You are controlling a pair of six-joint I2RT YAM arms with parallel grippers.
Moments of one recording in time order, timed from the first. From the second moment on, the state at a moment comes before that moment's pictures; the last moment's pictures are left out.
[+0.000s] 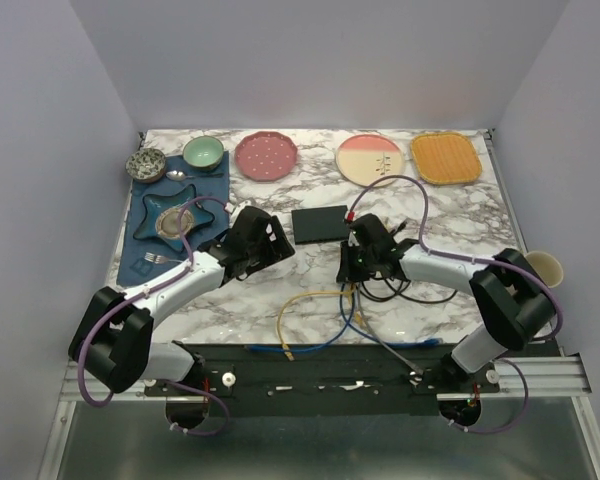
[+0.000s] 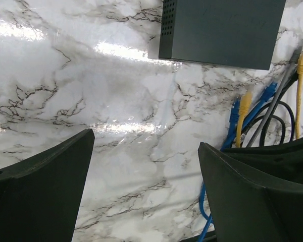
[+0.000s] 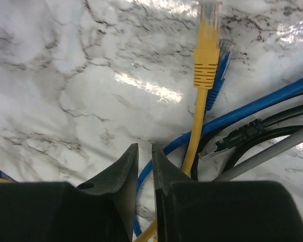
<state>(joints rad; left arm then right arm) -0.58 1.33 0.78 -0.27 -0.08 -0.90 0.67 1.55 0.80 -0.16 -0.14 0.48</state>
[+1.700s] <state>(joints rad) -0.45 1.48 0.83 -0.23 -0.04 -1.03 0.23 1.68 1.18 -0.32 -0.17 0.66</state>
